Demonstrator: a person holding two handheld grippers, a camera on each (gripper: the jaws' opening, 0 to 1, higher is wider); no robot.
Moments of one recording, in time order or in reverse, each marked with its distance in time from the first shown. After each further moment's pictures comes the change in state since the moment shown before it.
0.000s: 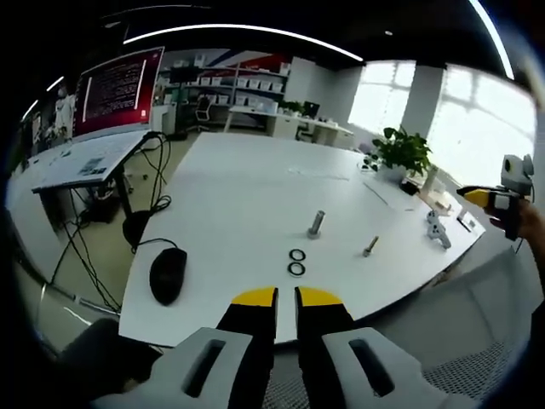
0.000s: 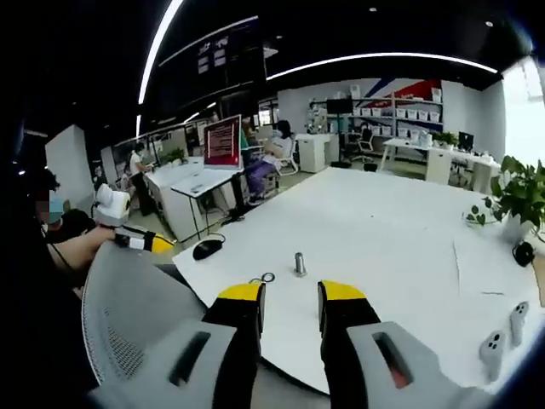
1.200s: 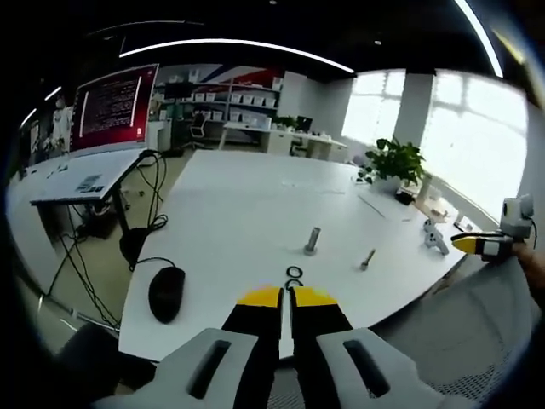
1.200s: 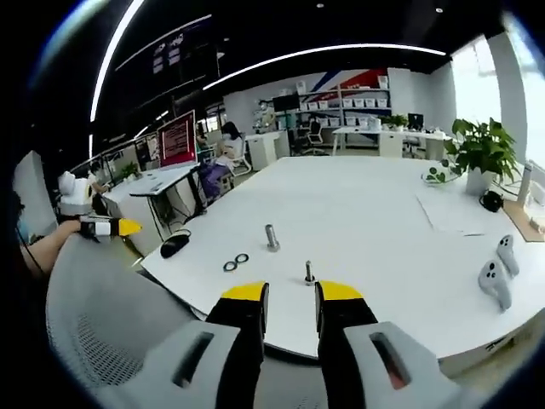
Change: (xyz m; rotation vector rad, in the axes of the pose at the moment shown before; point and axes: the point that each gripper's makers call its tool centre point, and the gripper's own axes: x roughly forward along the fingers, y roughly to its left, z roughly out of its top) left arm 0.001 0.000 0.016 0.018 -0.085 -0.016; right arm -0.003 -0.006 -0.071 0.125 0.056 -0.242
